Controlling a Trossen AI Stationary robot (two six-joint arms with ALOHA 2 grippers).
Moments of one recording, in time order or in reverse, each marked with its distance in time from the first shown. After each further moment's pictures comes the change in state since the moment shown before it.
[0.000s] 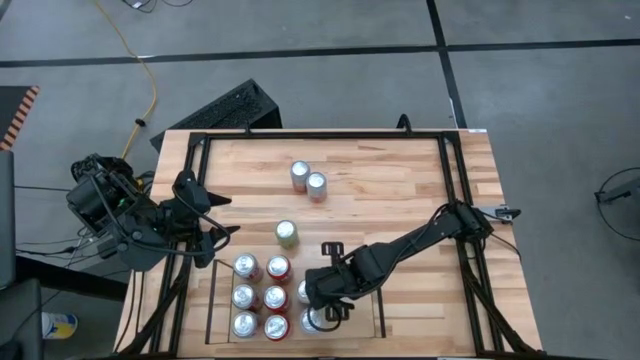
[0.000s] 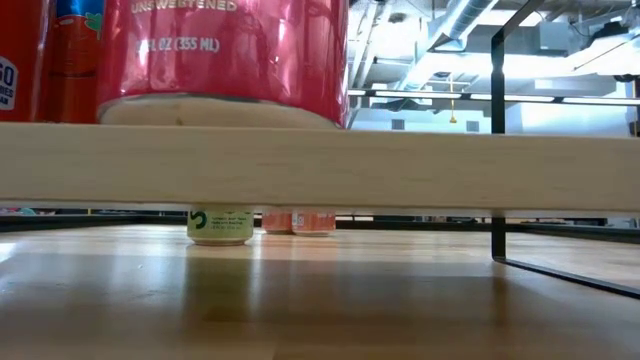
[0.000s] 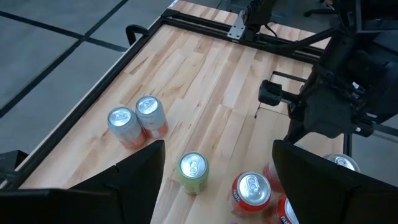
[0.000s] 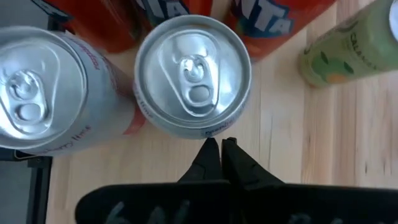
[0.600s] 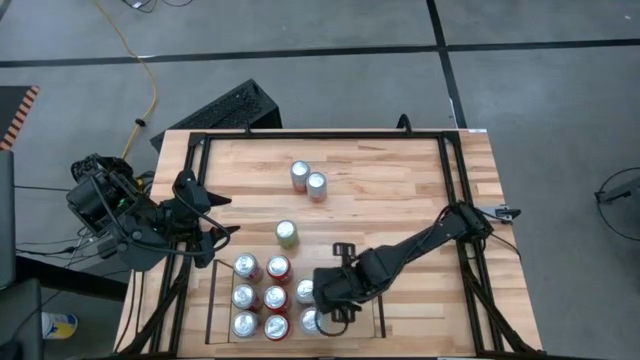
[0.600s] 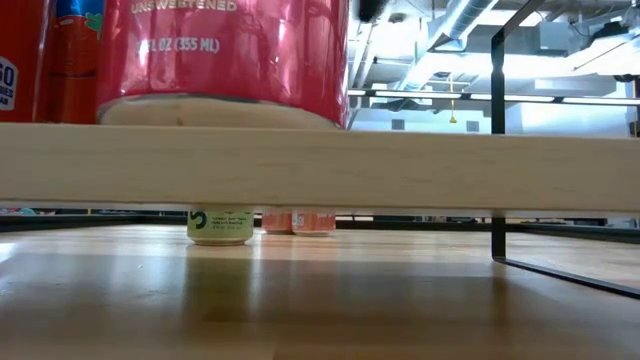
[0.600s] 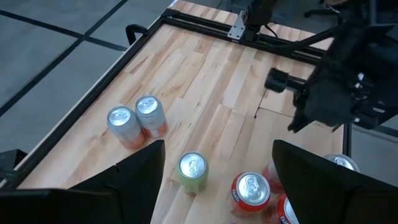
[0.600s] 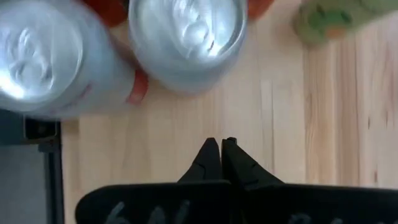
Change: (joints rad) left arm 0.000 0.000 0.000 0.001 0.000 -0.004; right arm 0.038 -0.023 0.002 -0.108 0.000 0.147
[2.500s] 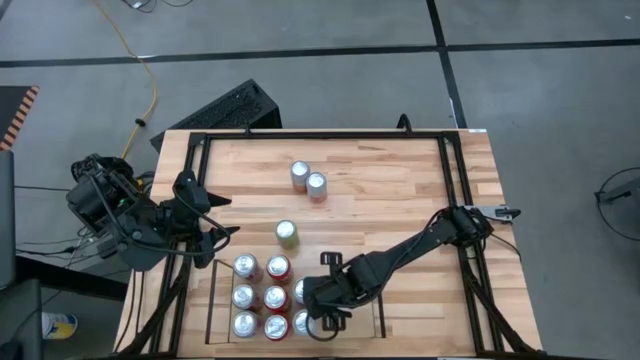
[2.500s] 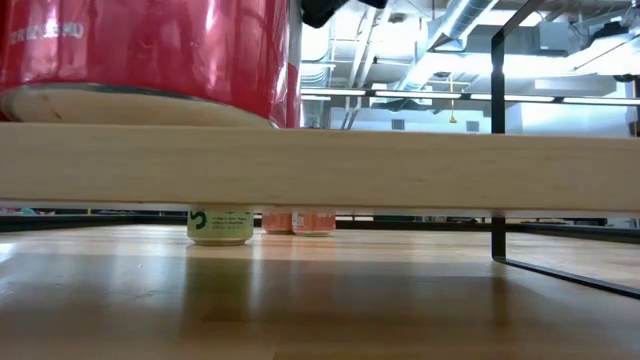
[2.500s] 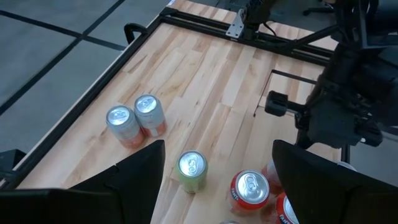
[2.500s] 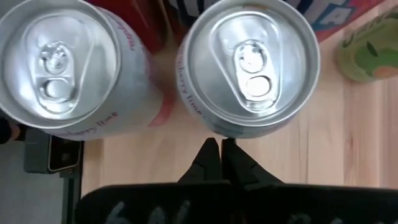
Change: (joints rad) left arm 0.000 0.000 0.000 0.000 0.007 0.003; right arm -0.016 0.067 0.009 0.155 -0.047 -0.064
